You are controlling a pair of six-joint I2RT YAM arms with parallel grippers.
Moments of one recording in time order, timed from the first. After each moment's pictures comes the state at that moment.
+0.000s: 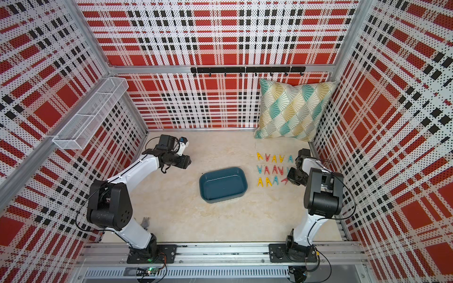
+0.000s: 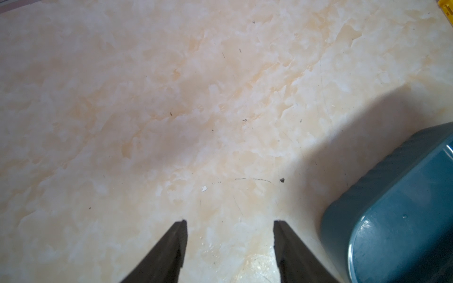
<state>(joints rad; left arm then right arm) -0.16 1.66 1.23 -0.55 0.15 0.16 -0.24 1.81 1.12 -0.69 -0.02 0.29</state>
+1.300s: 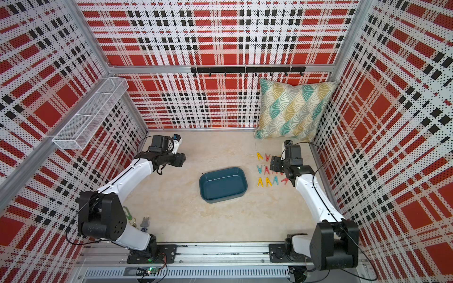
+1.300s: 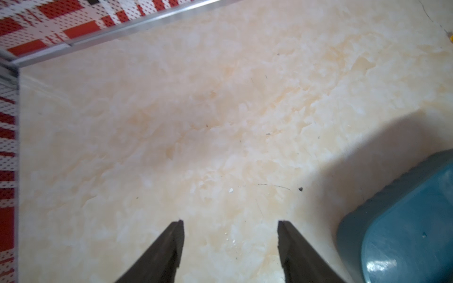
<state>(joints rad) -0.12 1.52 1.15 -0.45 0.05 0.14 0.08 1.26 0.92 -0.40 -0.03 0.21</state>
